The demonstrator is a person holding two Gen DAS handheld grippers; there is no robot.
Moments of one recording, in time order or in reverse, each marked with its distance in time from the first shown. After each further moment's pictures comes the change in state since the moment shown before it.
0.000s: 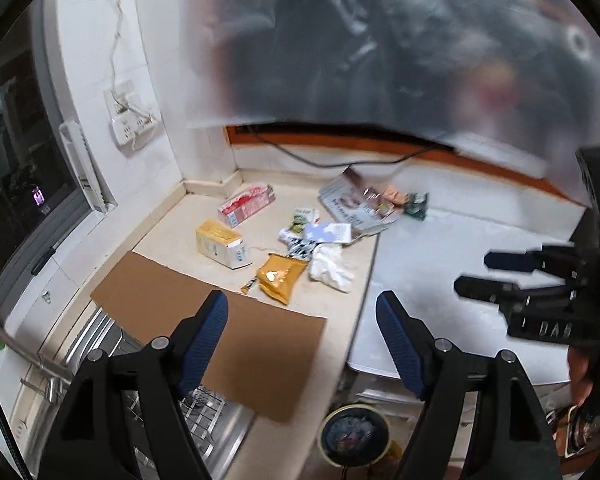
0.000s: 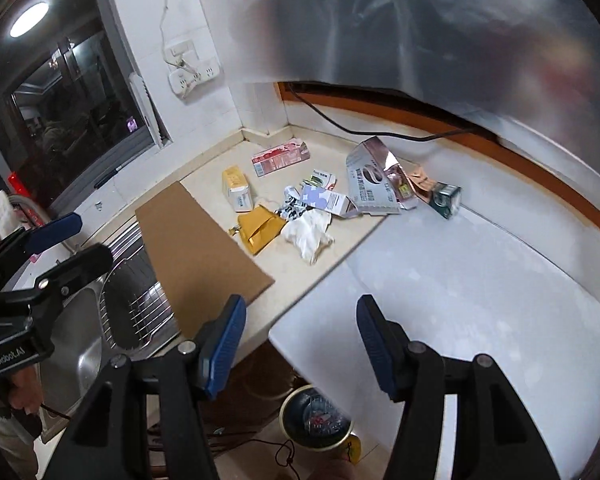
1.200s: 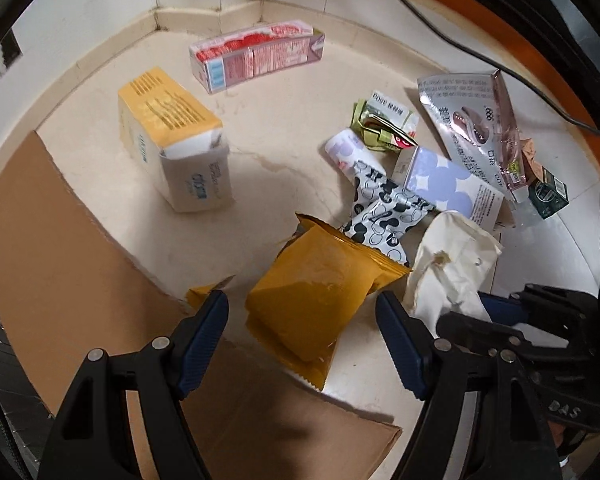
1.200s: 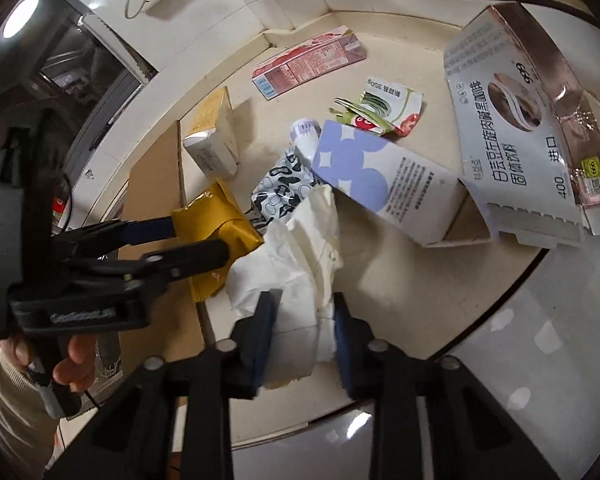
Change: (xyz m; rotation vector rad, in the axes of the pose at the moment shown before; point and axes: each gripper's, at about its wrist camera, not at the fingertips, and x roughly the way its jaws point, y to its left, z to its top) left arm 0.317 0.061 0.006 -0.301 0.460 -0.095; right arm 0.262 -0.039 0.061 -0.036 0.311 0.352
